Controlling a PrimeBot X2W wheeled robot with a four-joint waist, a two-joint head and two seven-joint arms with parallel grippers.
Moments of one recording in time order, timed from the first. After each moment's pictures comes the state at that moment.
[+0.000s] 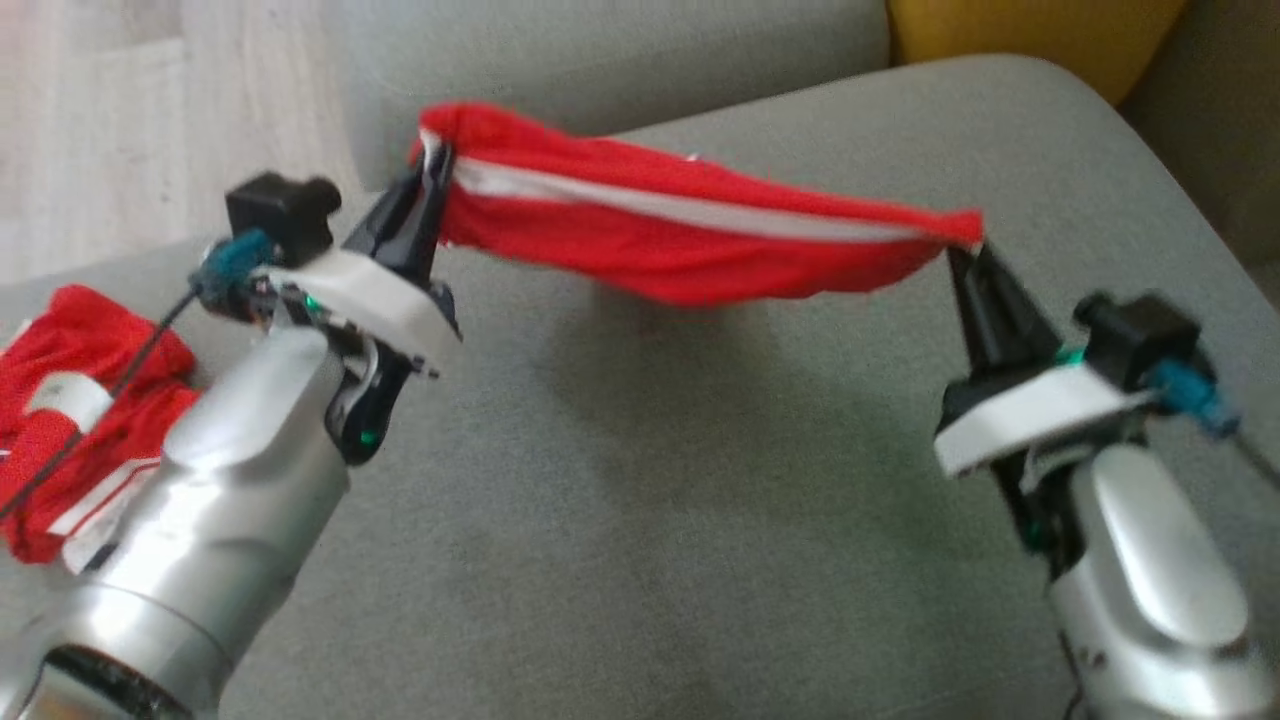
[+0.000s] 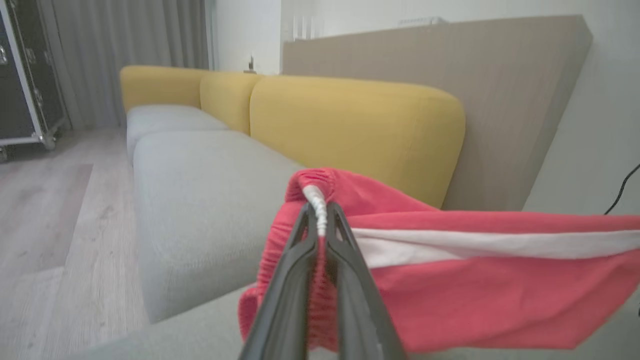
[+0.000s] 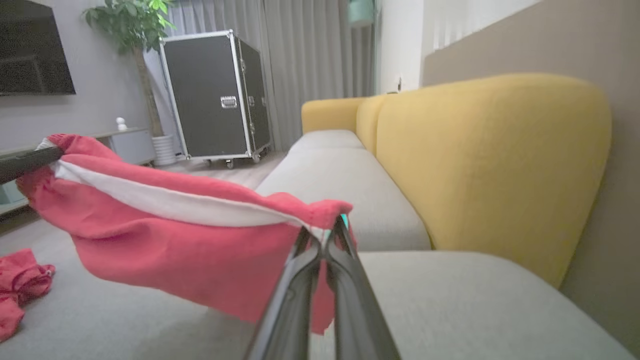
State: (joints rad) left arm -0.88 0.27 -0.87 0.80 -0.89 -0.12 -0.22; right arm -0.34 -0.13 0.18 0.30 0.21 0.13 -0.11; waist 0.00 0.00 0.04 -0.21
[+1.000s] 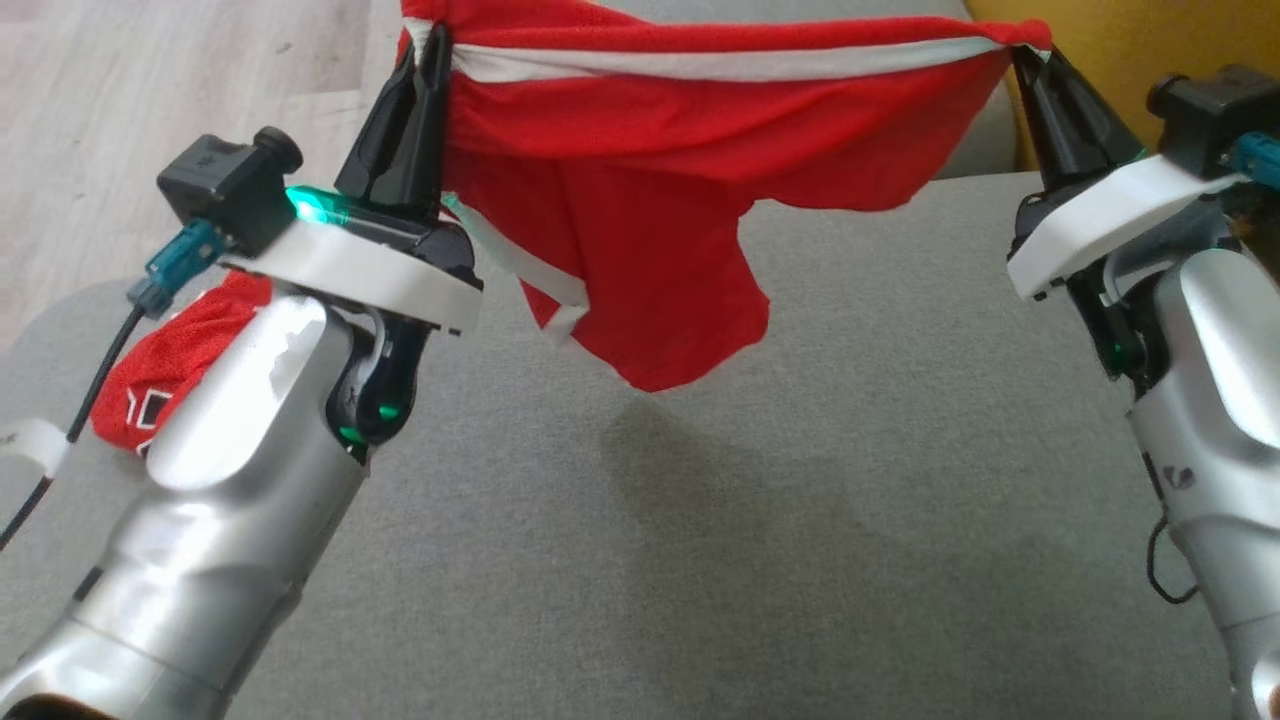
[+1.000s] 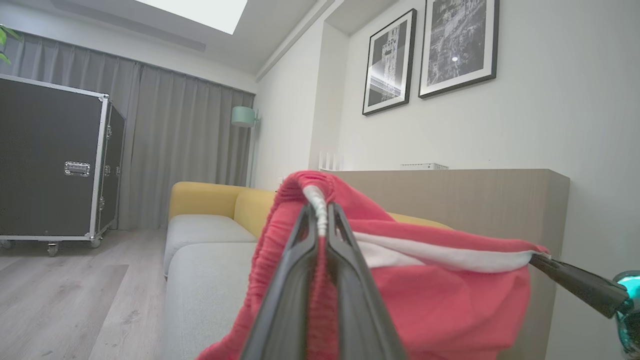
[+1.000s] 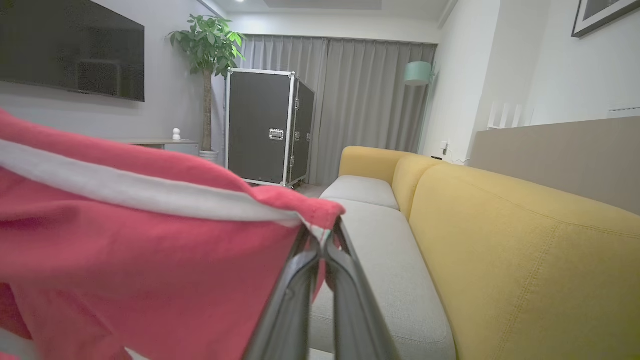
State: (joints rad) left arm -0.79 0.29 -0.68 0.40 -0.83 -0.04 -0.25; right arm -0.71 -0.30 0.32 0.51 0.33 0.13 -0.05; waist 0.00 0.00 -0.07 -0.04
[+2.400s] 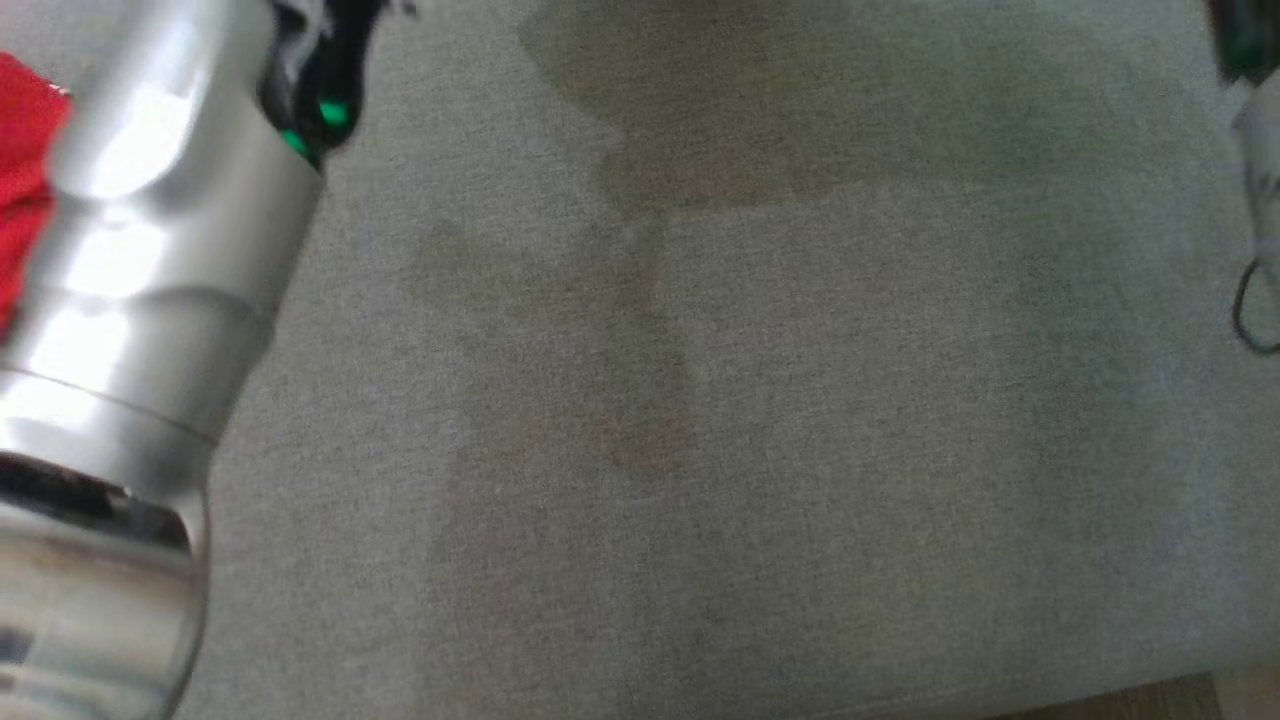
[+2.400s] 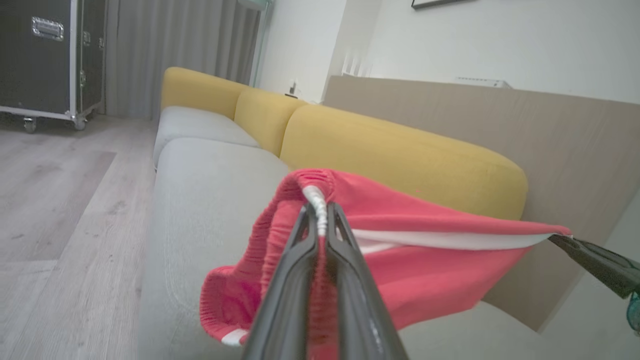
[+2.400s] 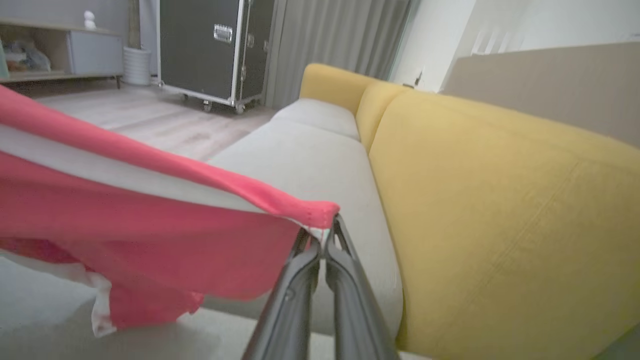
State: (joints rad) left arm -1.27 0.20 -0.67 0.75 -0.88 -0.12 -0.15; right arm -1.25 -0.28 0.30 0.95 0.14 0.13 -0.19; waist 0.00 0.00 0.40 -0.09
